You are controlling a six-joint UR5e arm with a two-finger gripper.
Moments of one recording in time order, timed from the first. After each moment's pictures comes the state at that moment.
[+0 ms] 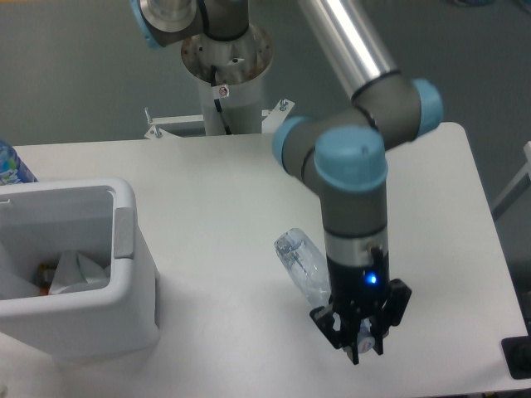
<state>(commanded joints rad) 2.42 -2.06 -1.18 -0.72 1.44 0.02</state>
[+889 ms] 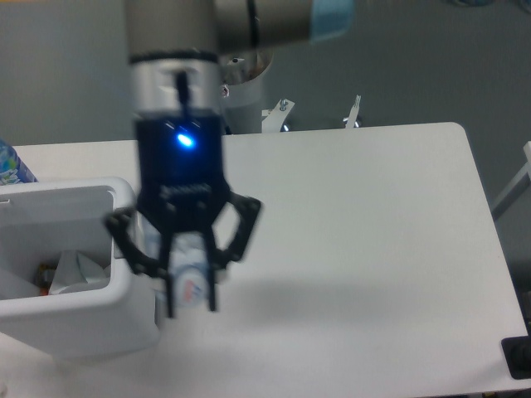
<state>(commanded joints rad) 2.14 -1.89 -1.11 -0.72 1.45 -0.11</state>
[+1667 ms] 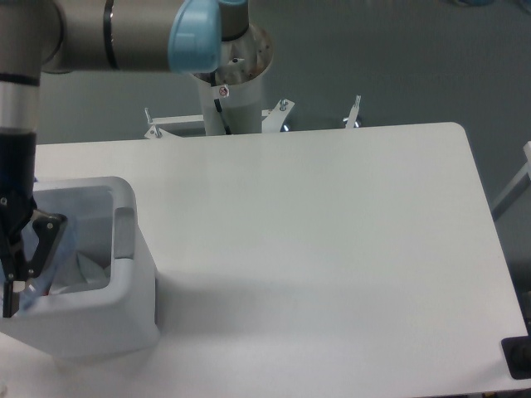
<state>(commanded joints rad) 1.97 -1.94 -1.18 -0.71 1.45 0.03</state>
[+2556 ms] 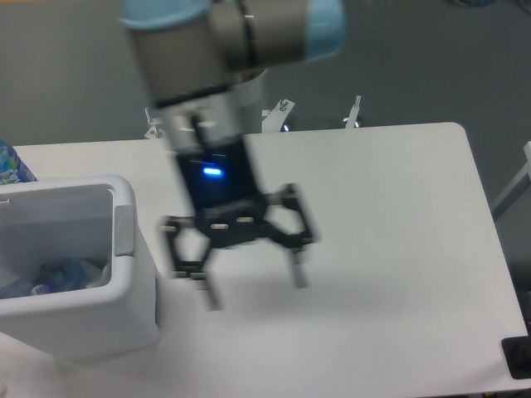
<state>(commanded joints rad) 2.39 -1.91 -1.26 -0.79 1.73 0.48</state>
